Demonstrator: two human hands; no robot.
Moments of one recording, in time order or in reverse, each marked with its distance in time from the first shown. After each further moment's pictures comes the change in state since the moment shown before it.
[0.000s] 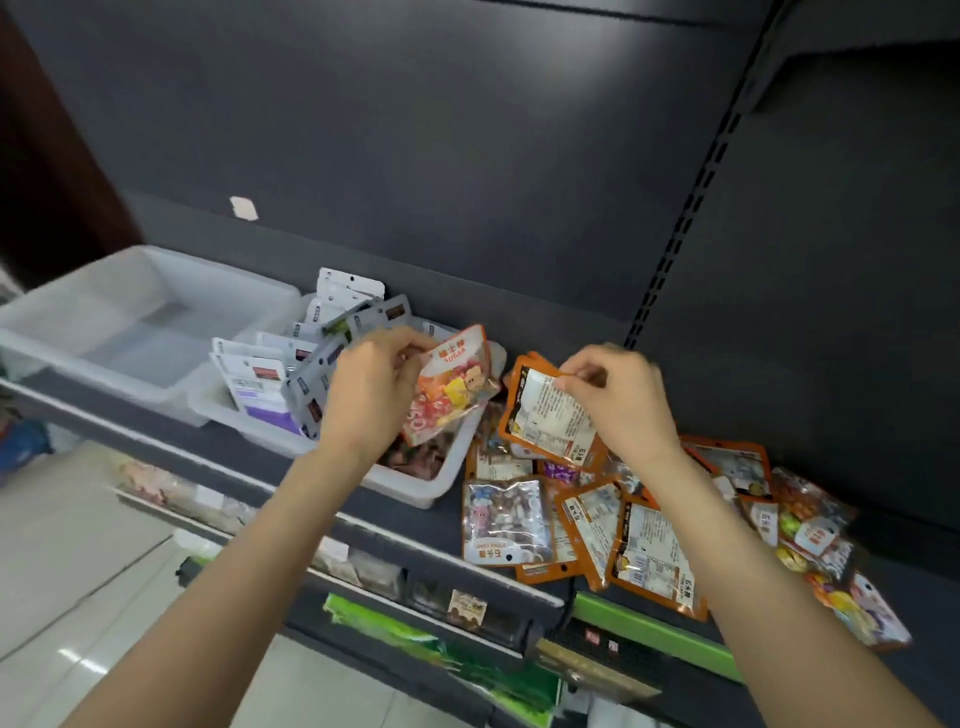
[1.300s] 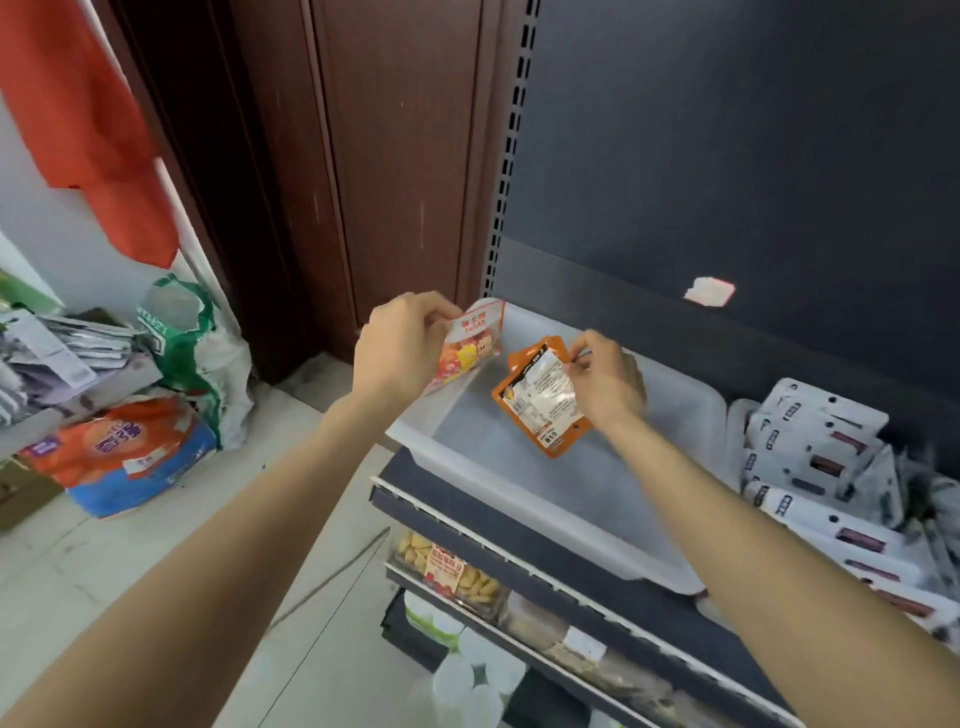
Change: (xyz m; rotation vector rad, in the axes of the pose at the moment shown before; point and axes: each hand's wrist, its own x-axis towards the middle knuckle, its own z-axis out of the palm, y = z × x) left_hand 0.214 -0.492 -0.320 0.065 0.007 -0.234; right_hand 0.223 -0.362 0.519 -0.153 -0.138 0.218
